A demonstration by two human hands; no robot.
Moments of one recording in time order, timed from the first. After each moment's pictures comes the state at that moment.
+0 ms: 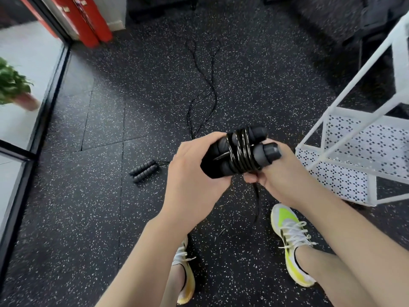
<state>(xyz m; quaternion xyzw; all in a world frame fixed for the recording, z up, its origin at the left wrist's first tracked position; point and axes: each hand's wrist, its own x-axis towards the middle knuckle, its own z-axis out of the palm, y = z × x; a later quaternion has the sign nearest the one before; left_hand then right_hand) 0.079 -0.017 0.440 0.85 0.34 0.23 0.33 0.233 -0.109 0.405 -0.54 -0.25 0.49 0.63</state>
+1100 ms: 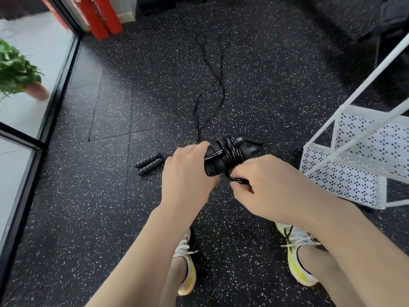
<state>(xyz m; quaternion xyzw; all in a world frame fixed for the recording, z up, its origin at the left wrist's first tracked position) 0.068 0.005 0.400 0.90 0.40 0.10 0.15 0.204 -0.119 0.432 -0.74 -0.62 0.20 0.17</state>
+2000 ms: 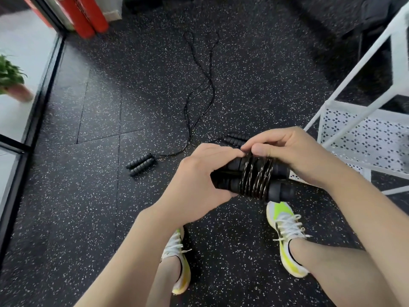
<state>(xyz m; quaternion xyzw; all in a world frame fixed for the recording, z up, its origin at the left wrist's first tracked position) 0.071 -0.013 0.412 0.90 0.18 0.16 0.37 0.271 -0.132 0.425 -0.65 -0.41 0.43 0.48</state>
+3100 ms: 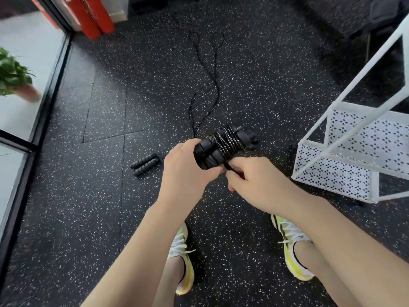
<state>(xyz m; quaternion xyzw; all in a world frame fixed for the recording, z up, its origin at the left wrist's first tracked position) 0.075 0.009 0.398 0.84 0.44 0.12 0.29 0.201 -0.114 0.409 -0.76 -0.46 0.36 0.28</state>
